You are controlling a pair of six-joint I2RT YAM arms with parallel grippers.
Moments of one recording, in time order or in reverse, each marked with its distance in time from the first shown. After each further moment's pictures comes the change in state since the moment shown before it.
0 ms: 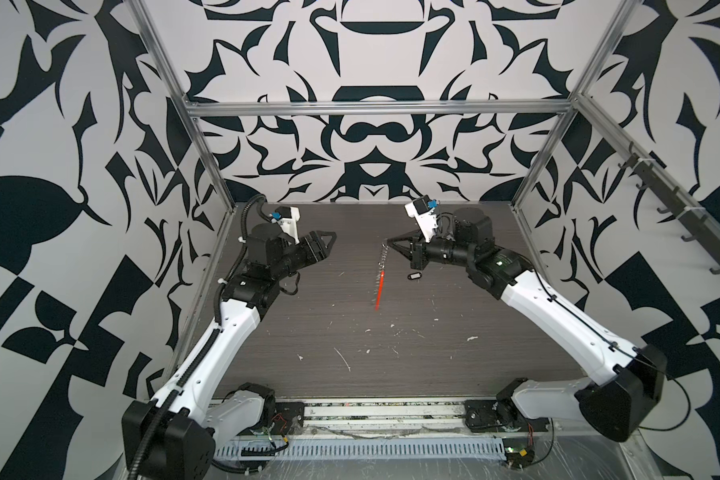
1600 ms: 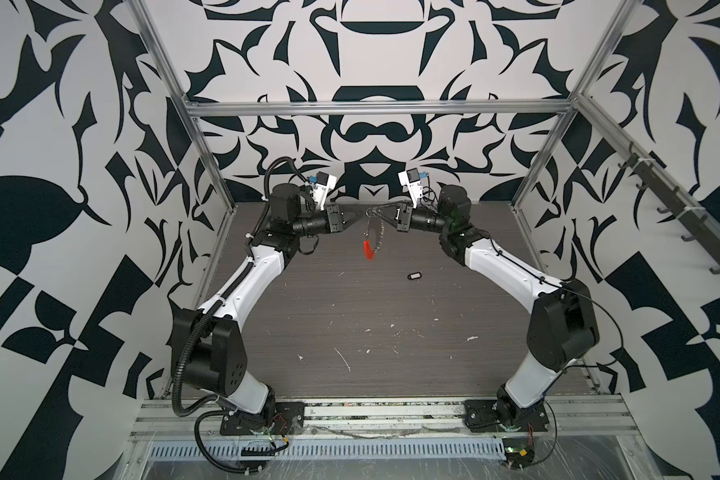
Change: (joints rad) left arm 0.035 0.417 0.332 0.220 0.547 0.020; right arm -0.118 0.387 0.148 0.579 -0.323 0.426
